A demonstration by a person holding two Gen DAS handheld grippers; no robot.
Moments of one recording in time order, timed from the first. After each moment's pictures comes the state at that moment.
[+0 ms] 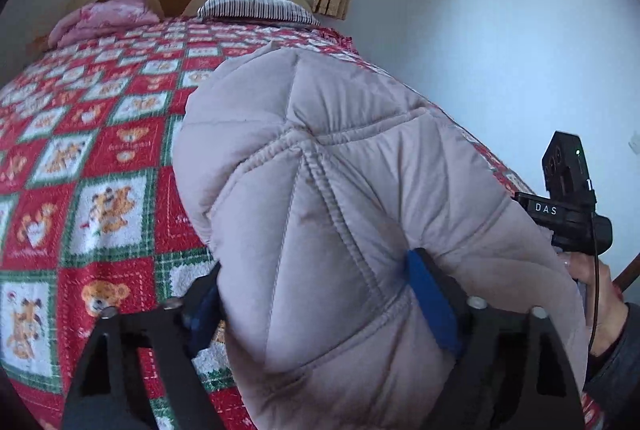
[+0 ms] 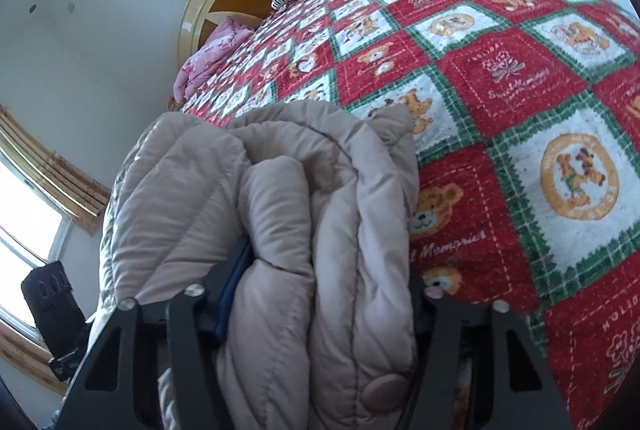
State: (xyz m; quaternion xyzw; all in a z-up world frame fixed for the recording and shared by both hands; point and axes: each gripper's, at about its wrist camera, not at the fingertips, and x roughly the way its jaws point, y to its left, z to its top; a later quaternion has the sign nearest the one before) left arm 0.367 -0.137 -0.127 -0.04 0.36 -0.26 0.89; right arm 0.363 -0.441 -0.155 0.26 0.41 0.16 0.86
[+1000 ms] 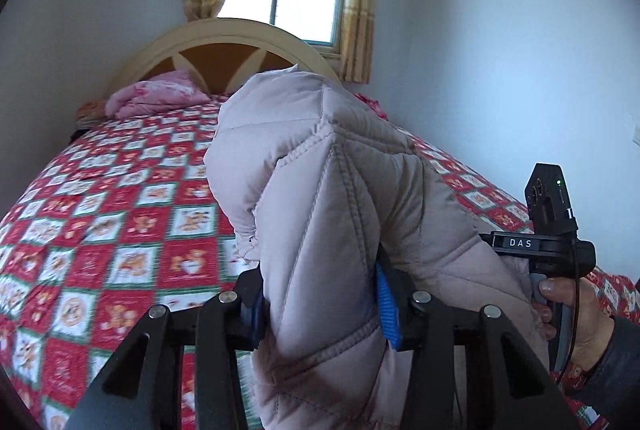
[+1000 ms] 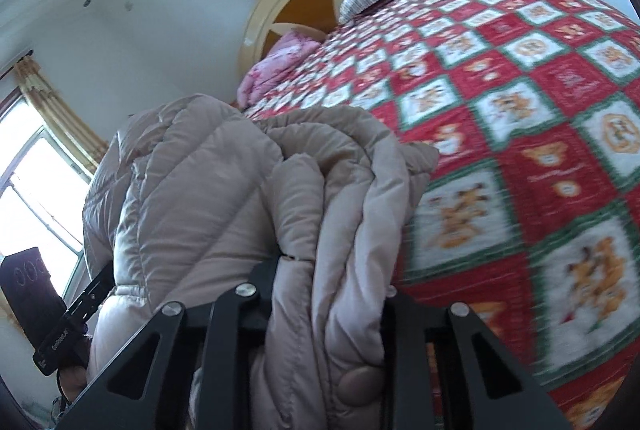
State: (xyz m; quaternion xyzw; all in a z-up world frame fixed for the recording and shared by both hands) left arm 0.265 -0.024 -0.033 -0.02 0.25 -0.19 0.95; right arm 0.303 -0.349 -0.101 0.28 0.35 0.24 0.86
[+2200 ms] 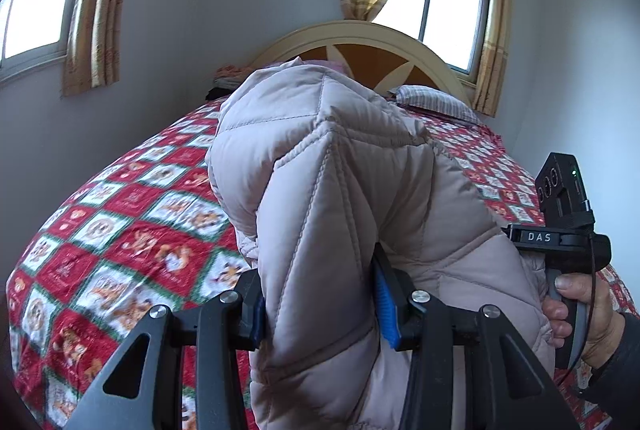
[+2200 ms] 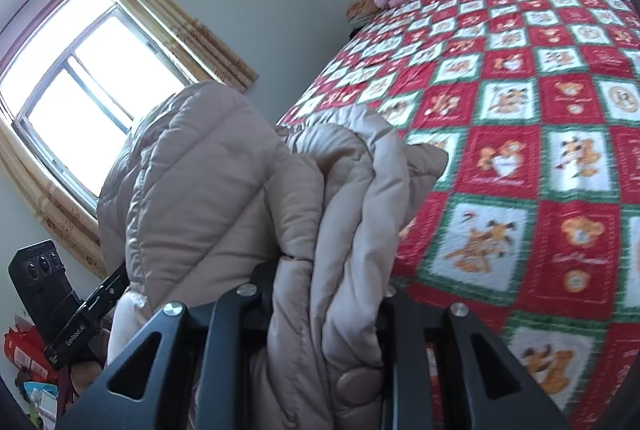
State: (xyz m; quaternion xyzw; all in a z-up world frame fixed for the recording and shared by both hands) left arm 0.187 0.250 -0.062 -0.09 0.26 0.00 0.96; right arm 0.326 -0.015 -0.091 0.17 0.40 0.44 0.79
